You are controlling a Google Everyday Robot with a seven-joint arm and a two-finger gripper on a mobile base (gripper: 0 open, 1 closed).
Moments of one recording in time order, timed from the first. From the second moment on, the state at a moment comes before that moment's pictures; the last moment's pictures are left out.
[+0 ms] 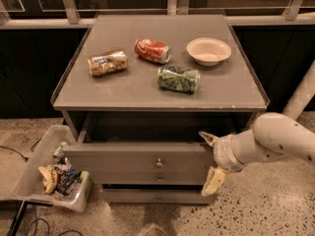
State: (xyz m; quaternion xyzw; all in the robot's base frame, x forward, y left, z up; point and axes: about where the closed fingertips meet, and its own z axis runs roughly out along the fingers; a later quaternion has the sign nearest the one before) arm 0.486 -0.155 0.632 -0.65 0.69 0.12 0.29
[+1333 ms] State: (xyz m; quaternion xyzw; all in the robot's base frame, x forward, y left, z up) arm 0.481 -0.160 0.635 -0.65 0.69 0.13 0.29
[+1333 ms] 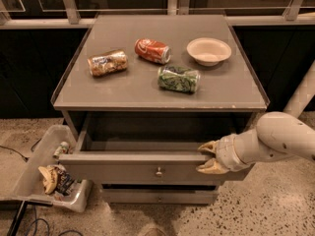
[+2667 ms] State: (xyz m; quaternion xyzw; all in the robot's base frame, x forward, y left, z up) arm 0.468 -0.164 0.639 -0.65 0.69 0.13 0.29
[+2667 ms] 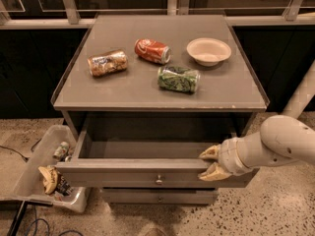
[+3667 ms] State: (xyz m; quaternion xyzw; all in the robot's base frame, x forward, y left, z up) arm 0.468 -0.164 0.639 -0.65 0.69 0.13 0.29
